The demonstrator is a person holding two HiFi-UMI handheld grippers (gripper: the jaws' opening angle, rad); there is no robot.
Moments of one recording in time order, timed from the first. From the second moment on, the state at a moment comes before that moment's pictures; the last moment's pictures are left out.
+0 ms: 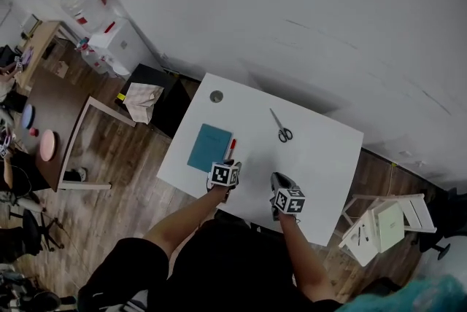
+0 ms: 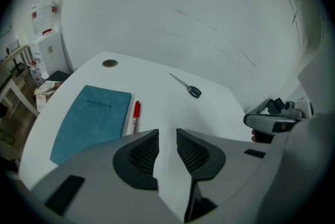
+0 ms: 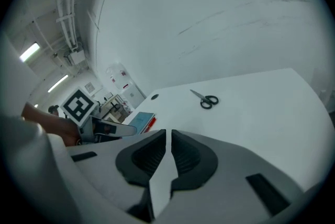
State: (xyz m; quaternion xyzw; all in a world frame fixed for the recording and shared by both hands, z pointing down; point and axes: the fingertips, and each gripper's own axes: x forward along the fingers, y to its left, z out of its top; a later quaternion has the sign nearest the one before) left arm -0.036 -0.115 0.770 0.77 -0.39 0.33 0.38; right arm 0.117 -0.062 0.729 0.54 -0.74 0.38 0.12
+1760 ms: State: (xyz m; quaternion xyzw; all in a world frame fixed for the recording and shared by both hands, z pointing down) left arm -0.033 -0.078 0.747 0.85 -0.28 0.21 0.40; right arm 0.177 -0.240 0.834 0.52 -0.70 0.31 0.38
